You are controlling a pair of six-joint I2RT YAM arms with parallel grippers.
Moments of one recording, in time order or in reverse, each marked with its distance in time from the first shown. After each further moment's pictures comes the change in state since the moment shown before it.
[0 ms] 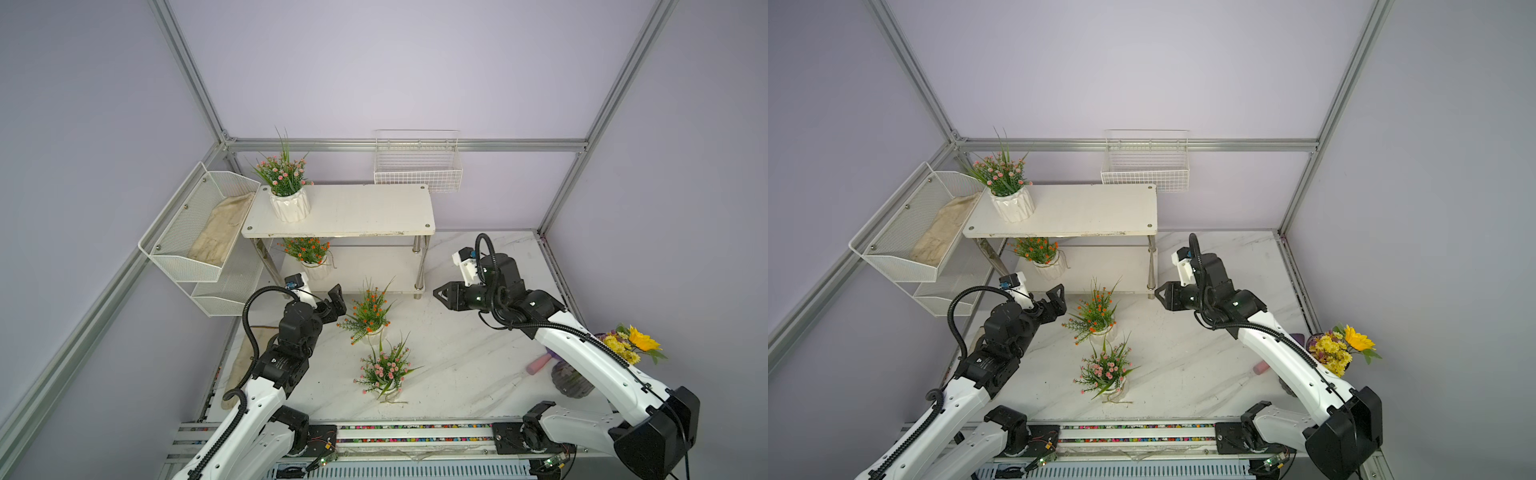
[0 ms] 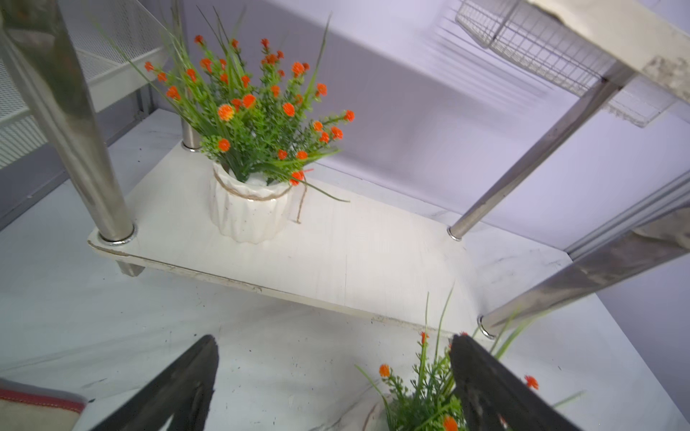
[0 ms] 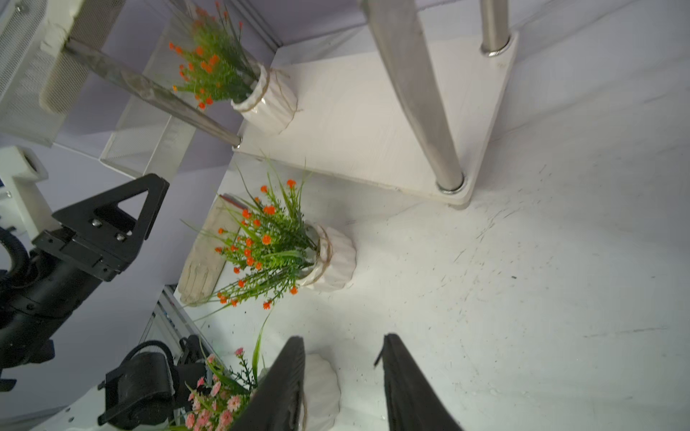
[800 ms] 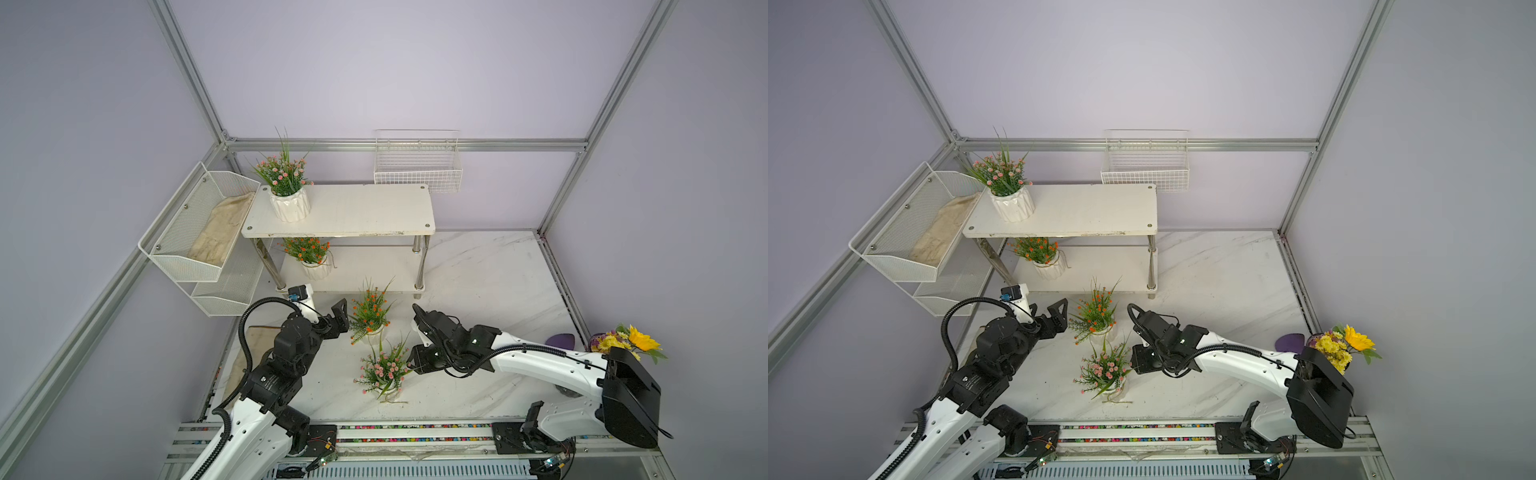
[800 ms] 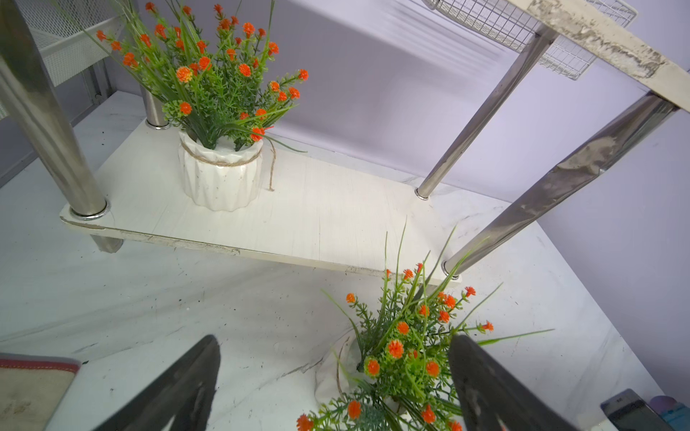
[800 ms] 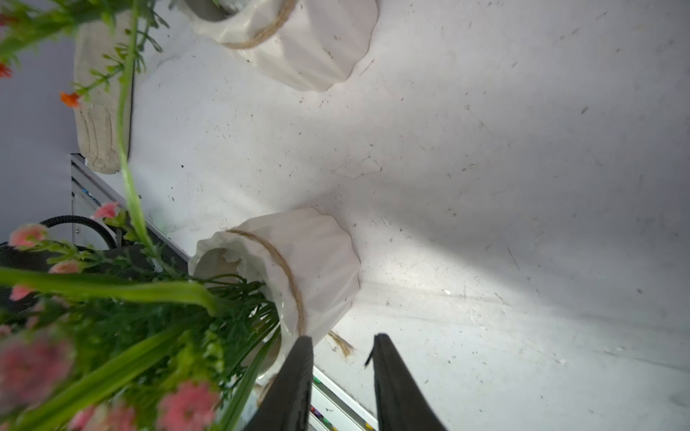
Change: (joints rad) left arm -0.085 -0.177 0.000 -0.180 0.000 0.001; right arm 0.437 0.187 -0.174 0.010 0.122 0.277
